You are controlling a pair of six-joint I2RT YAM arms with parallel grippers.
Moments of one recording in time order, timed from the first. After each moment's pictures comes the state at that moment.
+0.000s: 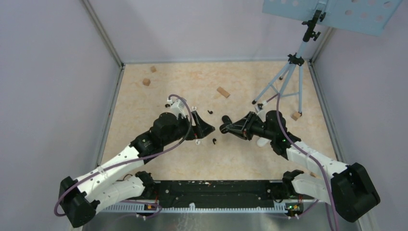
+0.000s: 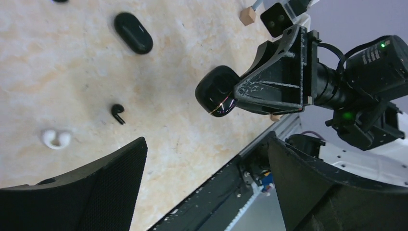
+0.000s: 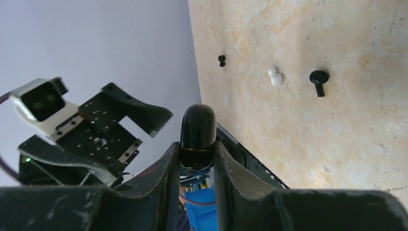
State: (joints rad) left arm -0.78 0.88 0.73 -0.20 0.07 -0.80; right arm 0.51 1.05 0.44 0.28 -0.50 1.33
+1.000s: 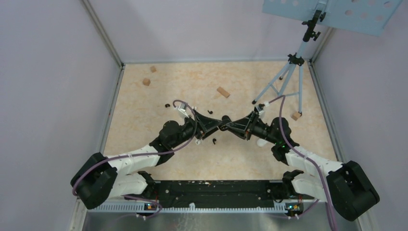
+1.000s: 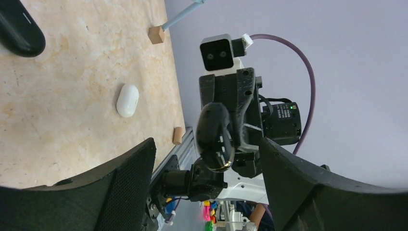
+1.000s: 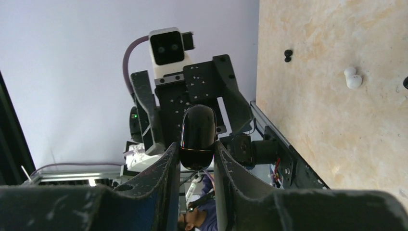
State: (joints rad) left arm -0.77 1.15 0.41 0.73 0.20 -1.35; right arm 0.51 1.06 0.31 0.72 -0.57 1.55
